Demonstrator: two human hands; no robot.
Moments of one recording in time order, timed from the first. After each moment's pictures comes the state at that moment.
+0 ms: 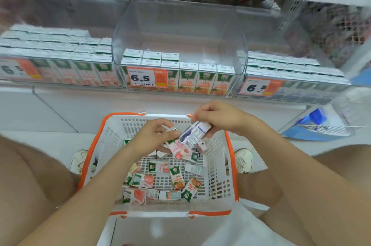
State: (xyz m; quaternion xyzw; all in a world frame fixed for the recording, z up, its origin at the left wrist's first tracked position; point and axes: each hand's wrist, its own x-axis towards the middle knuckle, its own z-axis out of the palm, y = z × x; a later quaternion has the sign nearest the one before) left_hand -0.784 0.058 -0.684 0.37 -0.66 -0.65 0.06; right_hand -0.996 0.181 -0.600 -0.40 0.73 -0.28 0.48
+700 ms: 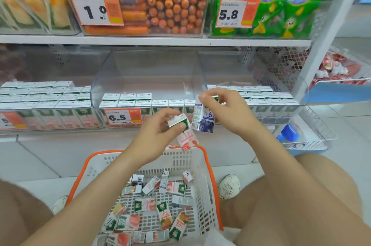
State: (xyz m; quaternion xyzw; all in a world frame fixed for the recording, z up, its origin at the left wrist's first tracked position) left_hand -0.851 0.098 -0.558 0.23 -0.79 -0.53 0.21; right_hand -1.032 0.237 -0.498 -0.40 0.78 -0.47 0.13
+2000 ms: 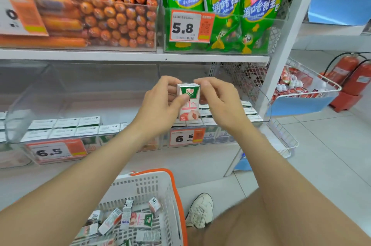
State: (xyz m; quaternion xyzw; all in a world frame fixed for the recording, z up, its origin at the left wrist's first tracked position) left_hand -1.015 0.106 -0.493 0.15 -0.83 -0.44 0.31; right_hand -1.142 0.244 -0.484 -0.42 0.74 -0.52 0.01
